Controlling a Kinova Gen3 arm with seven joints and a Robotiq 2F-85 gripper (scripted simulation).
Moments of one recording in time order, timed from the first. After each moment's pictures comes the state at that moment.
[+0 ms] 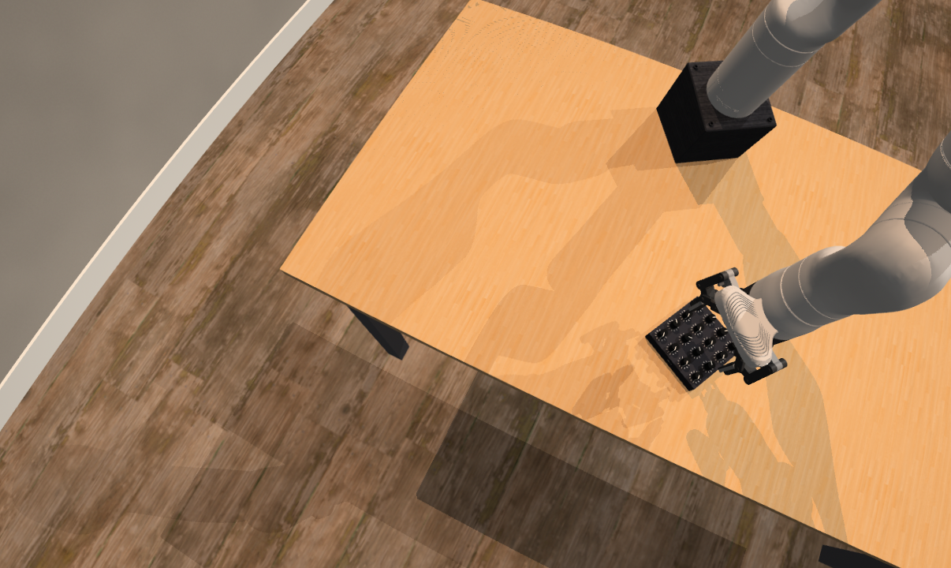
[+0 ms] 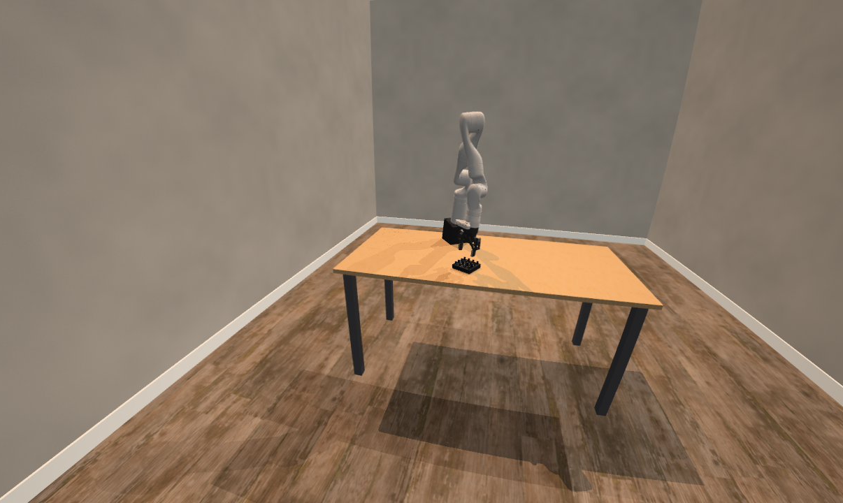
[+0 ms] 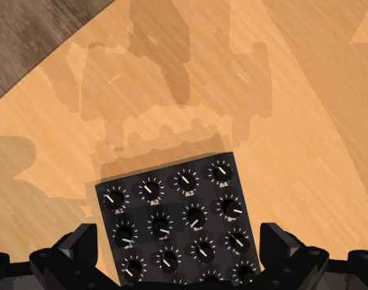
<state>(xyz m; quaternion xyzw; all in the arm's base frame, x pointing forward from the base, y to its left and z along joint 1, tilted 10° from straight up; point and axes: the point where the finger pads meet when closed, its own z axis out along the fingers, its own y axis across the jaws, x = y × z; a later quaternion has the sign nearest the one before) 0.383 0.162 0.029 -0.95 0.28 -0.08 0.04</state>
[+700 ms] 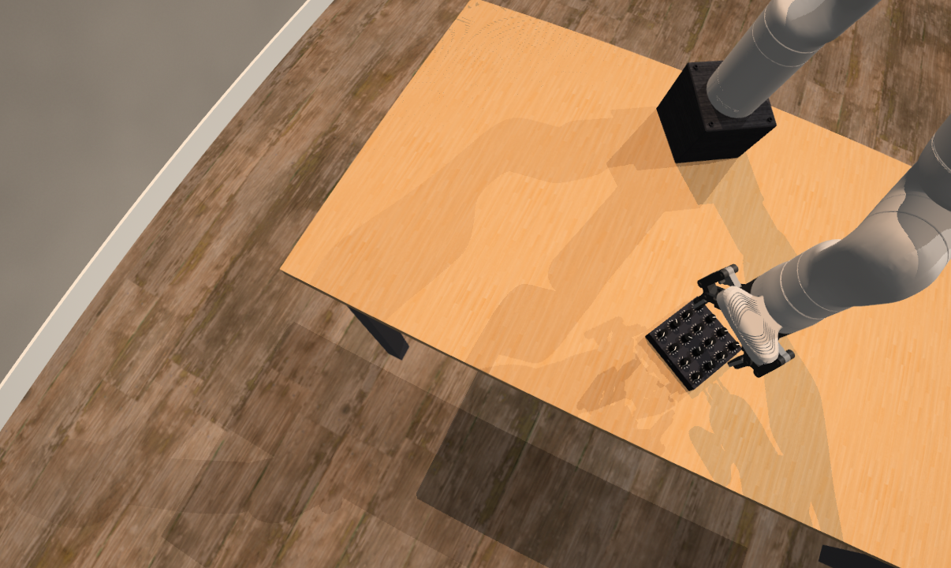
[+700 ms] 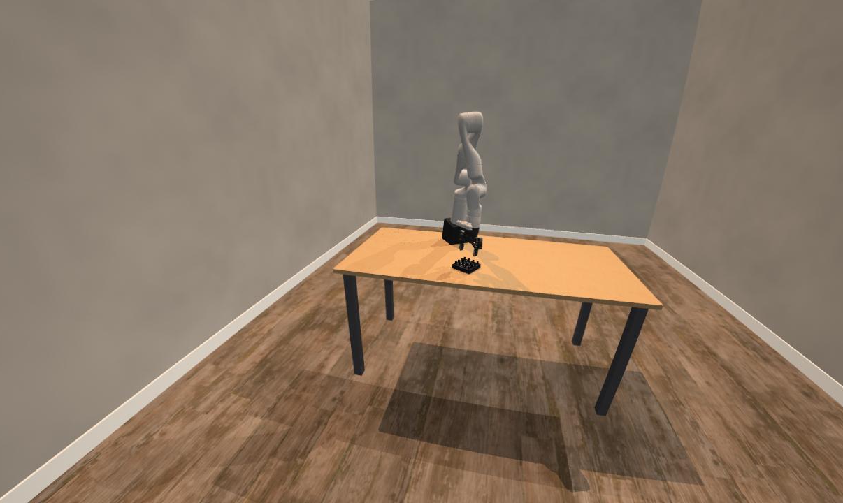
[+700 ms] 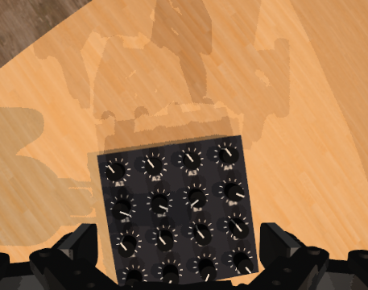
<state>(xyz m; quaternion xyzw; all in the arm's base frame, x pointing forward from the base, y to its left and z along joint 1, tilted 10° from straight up) 0.371 0.168 0.024 -0.97 0.24 -0.07 0.05</state>
